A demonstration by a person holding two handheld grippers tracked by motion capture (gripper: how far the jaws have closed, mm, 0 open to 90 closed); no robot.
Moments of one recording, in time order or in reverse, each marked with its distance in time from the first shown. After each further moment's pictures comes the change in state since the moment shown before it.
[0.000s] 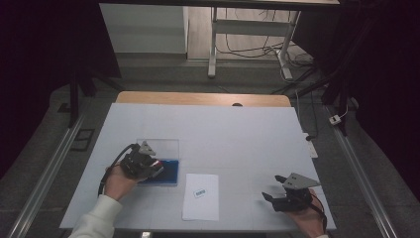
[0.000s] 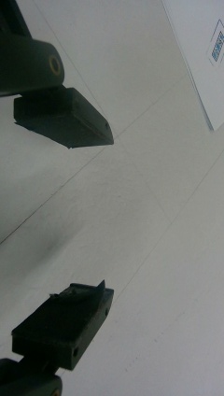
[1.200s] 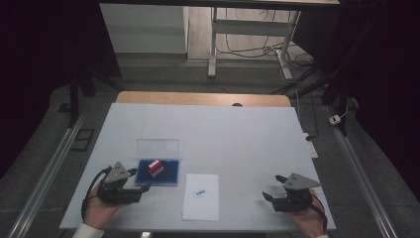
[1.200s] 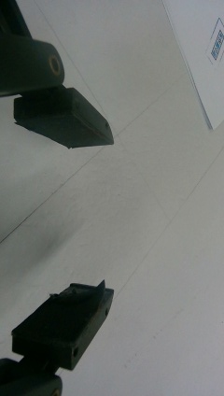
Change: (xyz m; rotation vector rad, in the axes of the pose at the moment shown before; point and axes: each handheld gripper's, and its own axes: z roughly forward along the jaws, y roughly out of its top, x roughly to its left) left arm -0.027 -0.080 -0.035 -0.243 0.020 -0.110; right arm 0.000 0.000 -0.002 -0.003 -0.009 -0.009
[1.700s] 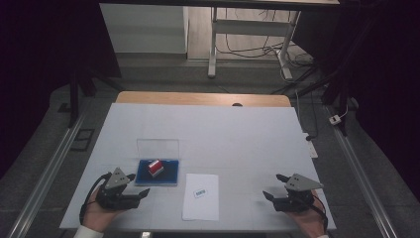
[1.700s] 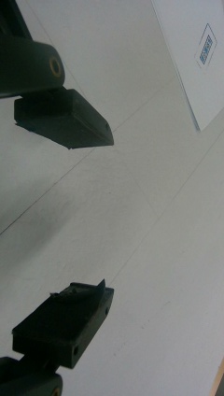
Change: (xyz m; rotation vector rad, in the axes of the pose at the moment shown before) left arm -0.001 -0.012 0.003 0.014 0.003 -0.003; right arm 0.001 0.002 -0.005 -0.042 -0.011 -0.006
